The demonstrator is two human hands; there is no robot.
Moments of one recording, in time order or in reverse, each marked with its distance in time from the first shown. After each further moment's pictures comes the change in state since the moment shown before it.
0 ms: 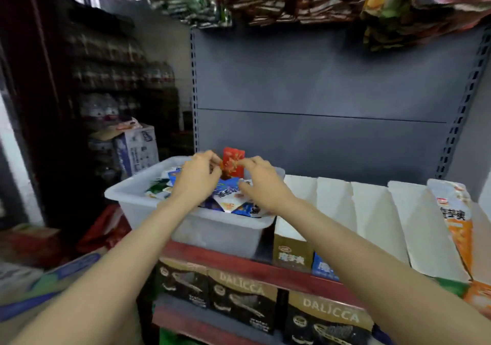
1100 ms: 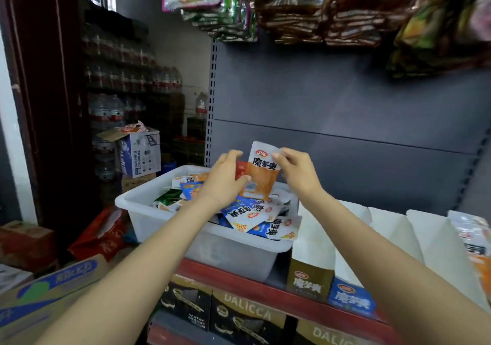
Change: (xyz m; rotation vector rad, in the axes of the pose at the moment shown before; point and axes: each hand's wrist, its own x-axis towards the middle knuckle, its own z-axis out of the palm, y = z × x) left_hand 0.018 0.009 -0.005 -0.107 -0.046 0.052; right_hand 0.043 0.011 -0.024 0.531 0.321 0.075
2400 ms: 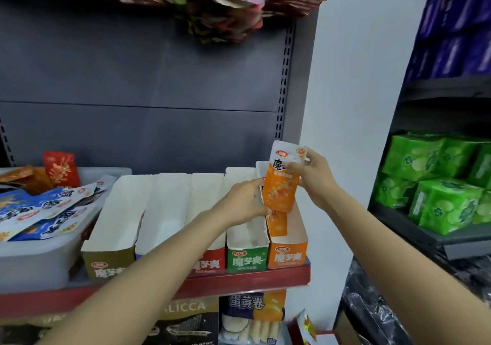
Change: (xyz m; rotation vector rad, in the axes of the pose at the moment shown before) left_hand -0.060 0.262 0.229 -0.194 -0.701 0.313; right_hand -0.142 0.103 -0.324 0.135 0.427 0.465
